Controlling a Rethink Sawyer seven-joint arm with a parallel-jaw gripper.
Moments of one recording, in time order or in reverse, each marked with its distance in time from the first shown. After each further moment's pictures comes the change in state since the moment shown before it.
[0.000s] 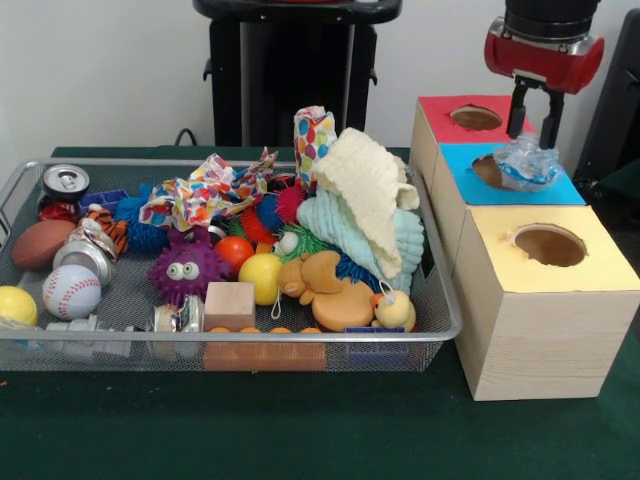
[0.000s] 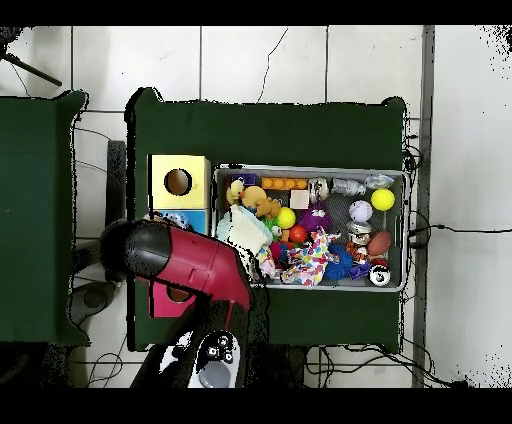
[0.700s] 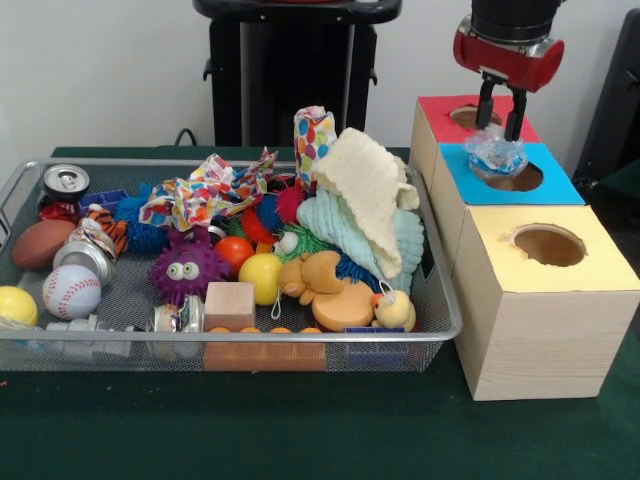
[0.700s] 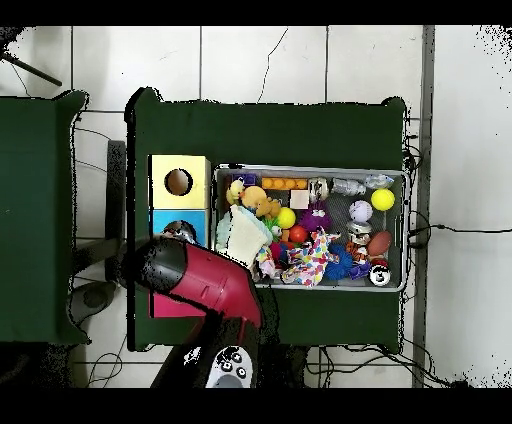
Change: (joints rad) arm -0.018 -0.019 0.000 0.091 0.014 -0.018 0.000
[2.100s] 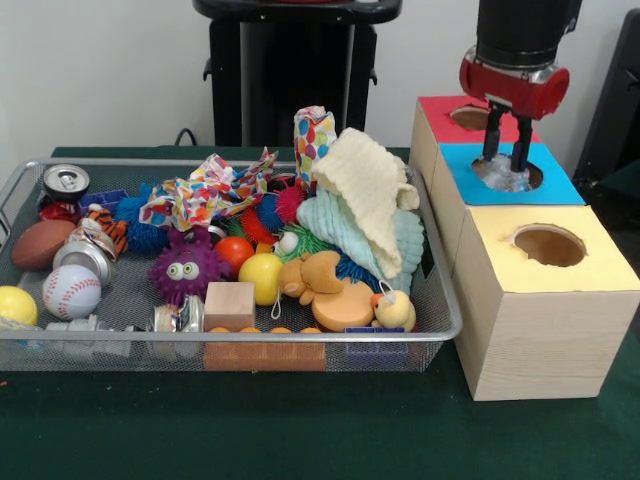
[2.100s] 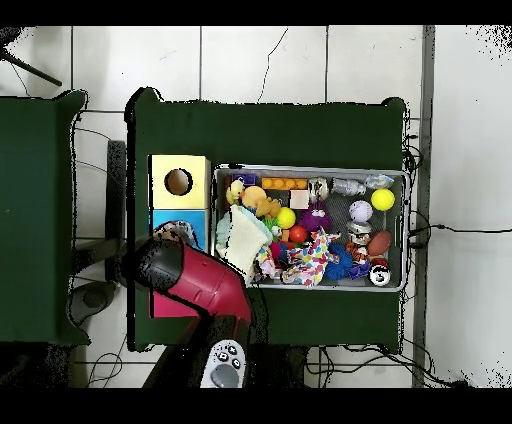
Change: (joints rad) arm 0.007 0.042 0.043 0.038 0.116 -0.193 0.000
